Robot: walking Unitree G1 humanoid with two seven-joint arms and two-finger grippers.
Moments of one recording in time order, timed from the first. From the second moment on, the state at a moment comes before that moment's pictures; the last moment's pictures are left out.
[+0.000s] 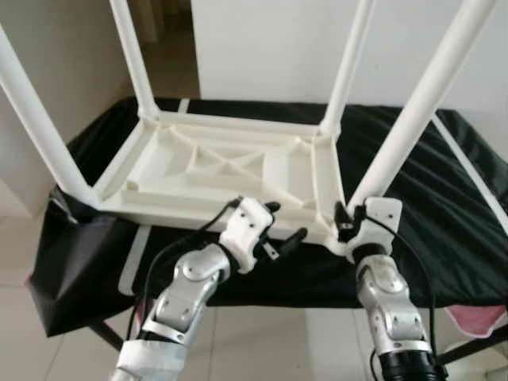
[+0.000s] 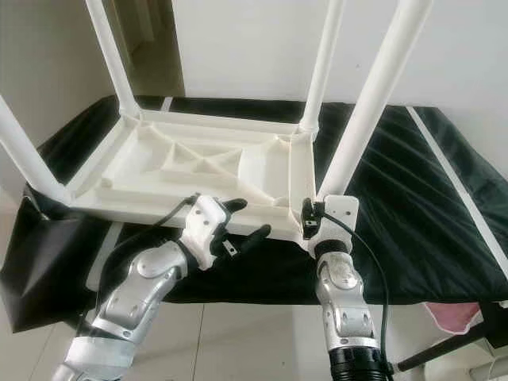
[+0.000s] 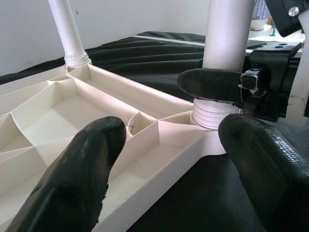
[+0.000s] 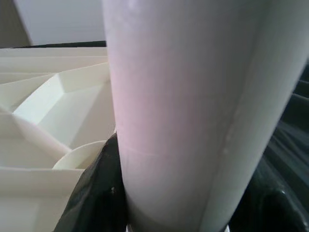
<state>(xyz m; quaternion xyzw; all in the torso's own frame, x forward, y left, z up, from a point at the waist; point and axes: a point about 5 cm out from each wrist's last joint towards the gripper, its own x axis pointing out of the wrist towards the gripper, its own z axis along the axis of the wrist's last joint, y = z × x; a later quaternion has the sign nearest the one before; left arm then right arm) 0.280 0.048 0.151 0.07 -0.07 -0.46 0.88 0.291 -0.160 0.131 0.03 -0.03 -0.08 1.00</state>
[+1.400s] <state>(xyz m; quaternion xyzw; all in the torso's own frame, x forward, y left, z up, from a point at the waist) 0.282 0.049 0.158 0.06 -0.08 -0.46 0.88 0.284 -0.176 0.143 -0.04 -0.05 0.08 0.99</state>
